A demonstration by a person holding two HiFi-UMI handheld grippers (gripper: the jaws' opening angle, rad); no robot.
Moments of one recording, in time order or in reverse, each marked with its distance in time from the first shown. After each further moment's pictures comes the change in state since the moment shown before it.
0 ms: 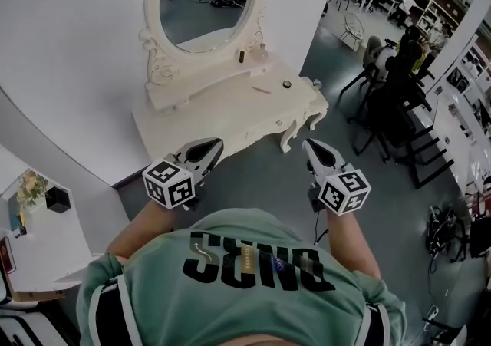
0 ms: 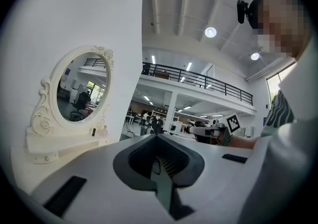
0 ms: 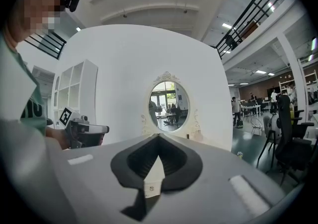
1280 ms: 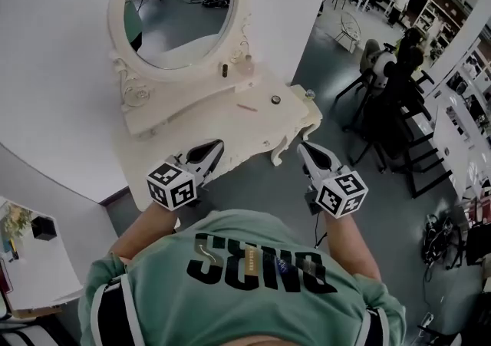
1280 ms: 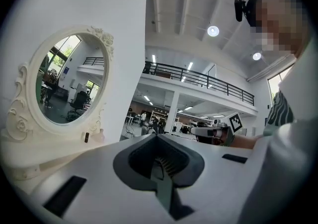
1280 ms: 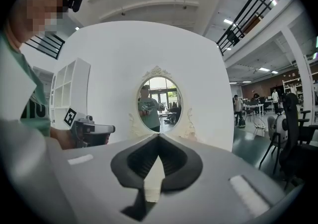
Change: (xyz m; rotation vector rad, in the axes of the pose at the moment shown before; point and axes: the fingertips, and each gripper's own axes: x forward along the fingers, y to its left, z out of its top) left arm 0.140 0.072 0.008 -0.002 -0.007 -0.010; right arm 0.086 -0.114 0.002 -0.006 0.023 0.029
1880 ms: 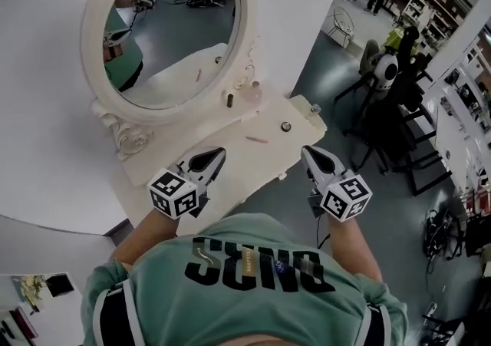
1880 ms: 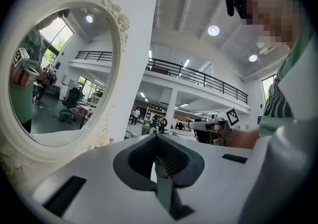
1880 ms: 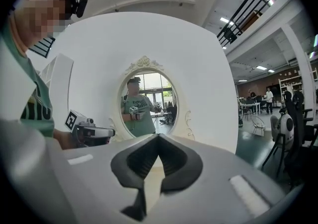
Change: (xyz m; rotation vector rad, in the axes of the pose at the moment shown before) left arm 0.071 0.155 0.048 0.018 0.053 -0.089; right arm 0.155 -0.054 0.034 0.025 -0.002 -0.058
